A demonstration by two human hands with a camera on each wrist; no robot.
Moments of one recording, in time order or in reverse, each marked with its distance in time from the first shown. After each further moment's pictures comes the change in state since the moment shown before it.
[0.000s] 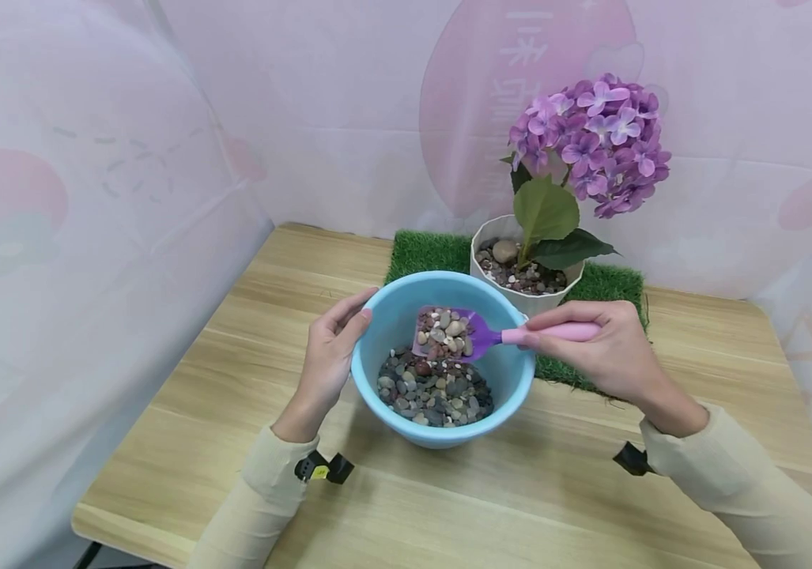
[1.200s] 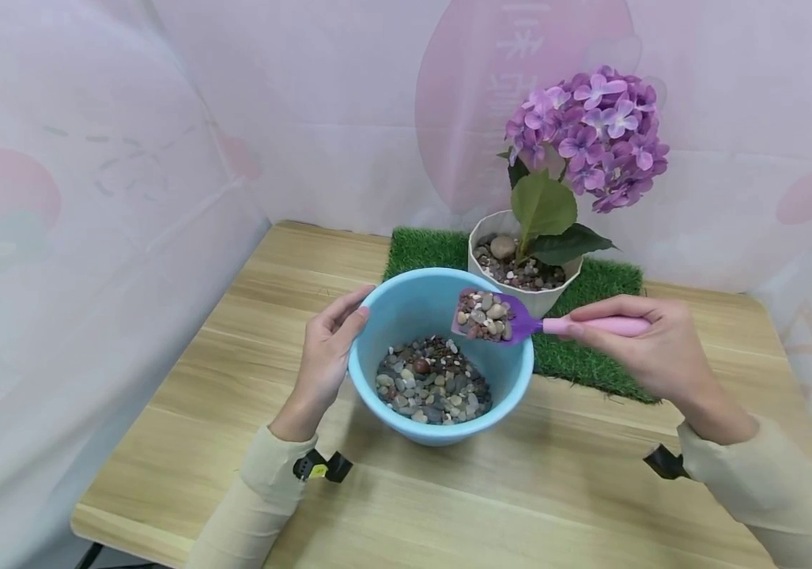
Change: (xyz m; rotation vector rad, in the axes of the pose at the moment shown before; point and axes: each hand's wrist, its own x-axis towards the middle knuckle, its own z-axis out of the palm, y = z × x) left_hand 0.002 -0.003 -0.001 -0.017 -0.003 0.000; right_hand -0.022 0.000 -0.035 -0.210 0.171 0.087
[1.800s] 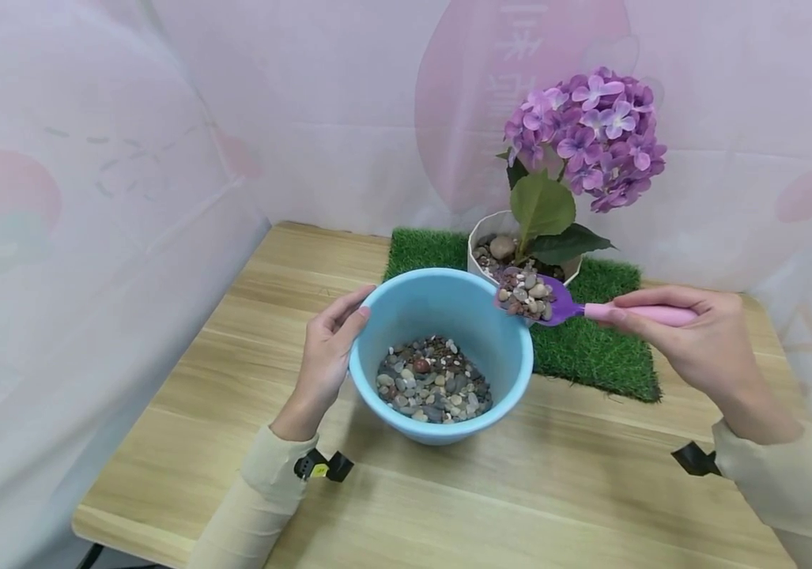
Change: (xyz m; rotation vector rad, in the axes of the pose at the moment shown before) left_hand -0.001 0.002 0.000 0.005 0.005 -0.005; right_hand -0.006 0.010 -0.035 0.142 0.101 0.025
